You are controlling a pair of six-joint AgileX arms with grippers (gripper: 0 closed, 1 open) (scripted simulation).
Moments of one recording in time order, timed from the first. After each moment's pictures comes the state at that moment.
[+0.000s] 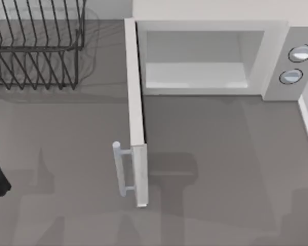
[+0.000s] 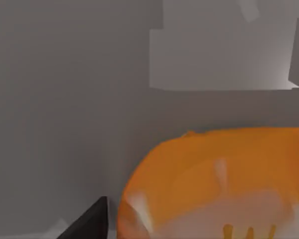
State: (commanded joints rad) left arm 0.00 0.00 0.00 0.00 0.00 0.00; right arm -0.31 1.60 0.60 -0.57 0.00 -1.12
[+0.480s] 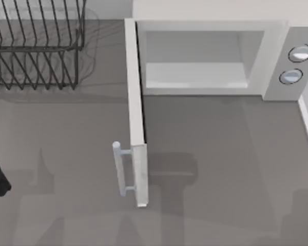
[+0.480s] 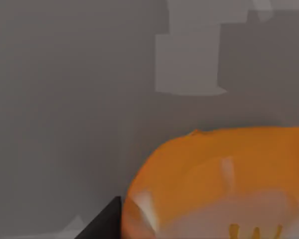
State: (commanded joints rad) left arm 0.00 0.00 0.00 0.00 0.00 0.00; right arm -0.31 1.60 0.60 -0.57 0.00 -1.12
